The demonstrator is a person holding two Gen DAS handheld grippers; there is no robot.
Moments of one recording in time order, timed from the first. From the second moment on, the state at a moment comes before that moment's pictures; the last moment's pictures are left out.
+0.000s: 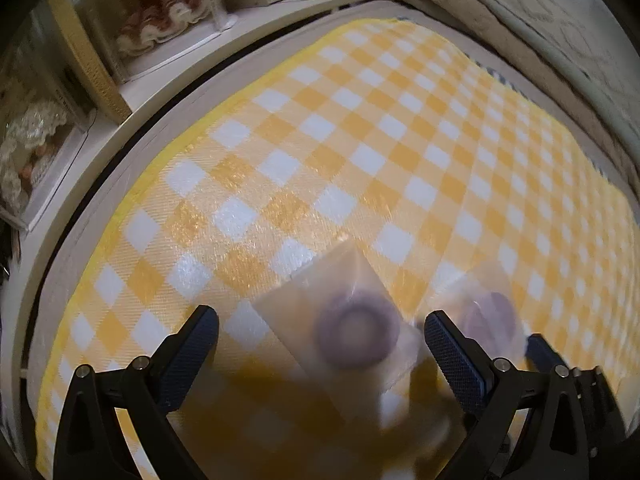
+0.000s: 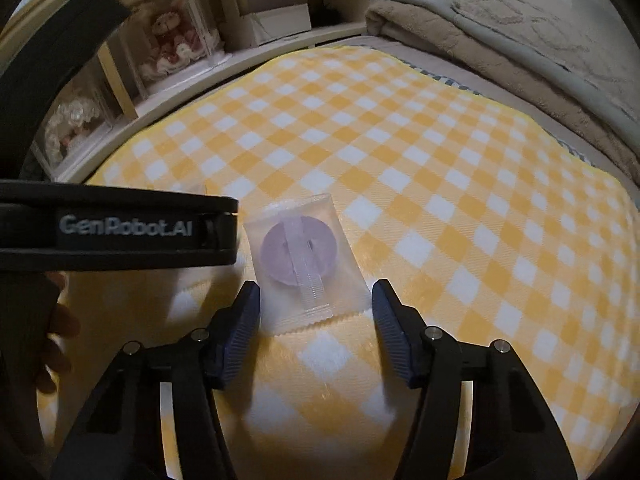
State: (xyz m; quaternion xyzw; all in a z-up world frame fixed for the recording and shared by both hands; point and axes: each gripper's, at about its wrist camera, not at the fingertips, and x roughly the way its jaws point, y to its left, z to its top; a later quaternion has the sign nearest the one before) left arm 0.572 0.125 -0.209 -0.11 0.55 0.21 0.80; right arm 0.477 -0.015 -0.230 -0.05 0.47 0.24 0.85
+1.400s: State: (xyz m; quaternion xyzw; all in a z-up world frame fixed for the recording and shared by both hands) left arm 0.402 0.022 -0.026 -0.06 0.41 0.01 0.91; right arm 0.375 -0.147 -0.062 -0.01 0.41 0.11 0.91
